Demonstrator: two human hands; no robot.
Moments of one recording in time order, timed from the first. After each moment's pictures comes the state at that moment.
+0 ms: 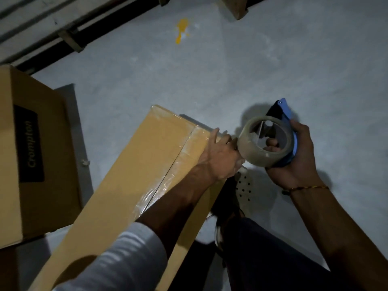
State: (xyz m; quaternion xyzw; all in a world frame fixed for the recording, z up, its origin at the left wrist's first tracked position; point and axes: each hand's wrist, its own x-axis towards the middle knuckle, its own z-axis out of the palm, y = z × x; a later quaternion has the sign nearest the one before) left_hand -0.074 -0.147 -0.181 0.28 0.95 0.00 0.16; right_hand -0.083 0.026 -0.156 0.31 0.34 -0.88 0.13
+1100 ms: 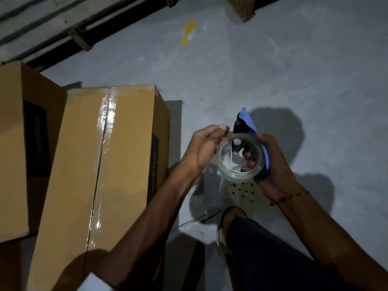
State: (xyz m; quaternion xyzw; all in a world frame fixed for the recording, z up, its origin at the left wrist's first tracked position) left_hand -0.067 -0.177 -0.122 -0.21 0.68 0.68 0.19; right_hand -0.063 -0.015 -0.156 0.25 0.40 -0.84 0.27
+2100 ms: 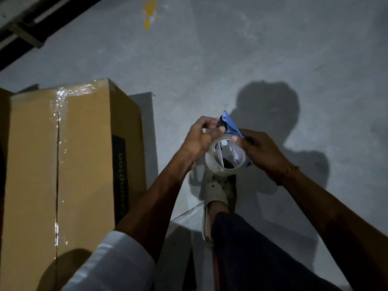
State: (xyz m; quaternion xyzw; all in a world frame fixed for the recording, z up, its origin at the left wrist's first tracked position) left_hand -0.100 -0.117 -0.206 -0.20 0.69 0.66 0.24; right_hand -0.081 0.064 -0.219 0.06 0.81 -0.54 0.22
